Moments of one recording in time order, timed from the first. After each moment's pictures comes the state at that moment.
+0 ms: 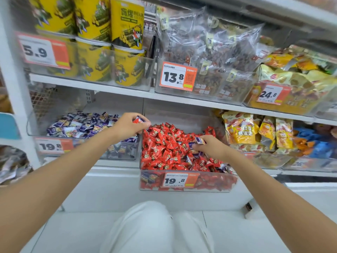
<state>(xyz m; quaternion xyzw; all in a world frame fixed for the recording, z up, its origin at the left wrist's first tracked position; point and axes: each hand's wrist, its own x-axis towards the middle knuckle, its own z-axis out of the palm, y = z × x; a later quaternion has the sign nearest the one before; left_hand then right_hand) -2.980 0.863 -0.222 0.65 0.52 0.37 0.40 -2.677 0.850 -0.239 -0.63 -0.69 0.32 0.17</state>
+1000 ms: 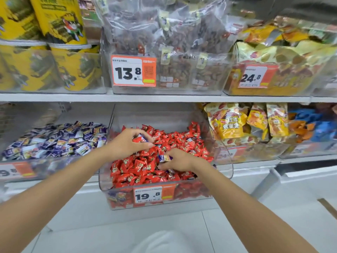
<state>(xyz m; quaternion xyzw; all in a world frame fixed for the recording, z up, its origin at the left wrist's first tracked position) -2.891 0.890 -0.249 0.77 0.46 0.26 0.35 -2.677 0.874 -0.293 -0.56 -0.72 0.39 0.08</state>
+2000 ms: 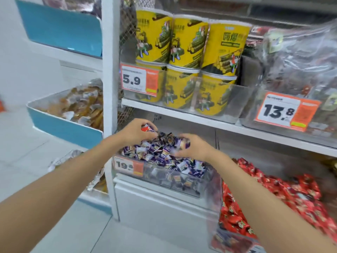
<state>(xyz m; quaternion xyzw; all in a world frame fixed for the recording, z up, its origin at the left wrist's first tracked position) -3.177 0.920 -0.231 0.64 0.62 0.35 0.30 -2.943 0.963 -0.231 -0.47 -0.82 0.30 0.10</state>
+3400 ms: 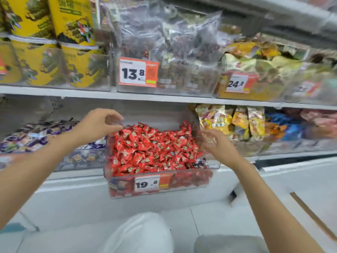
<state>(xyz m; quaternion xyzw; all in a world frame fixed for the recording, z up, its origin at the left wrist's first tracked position) -2.966 0.899 -0.224 0.78 0.49 0.31 0.22 -2.592 0.797 -0.230 -0.68 -0.67 0.13 0.28</state>
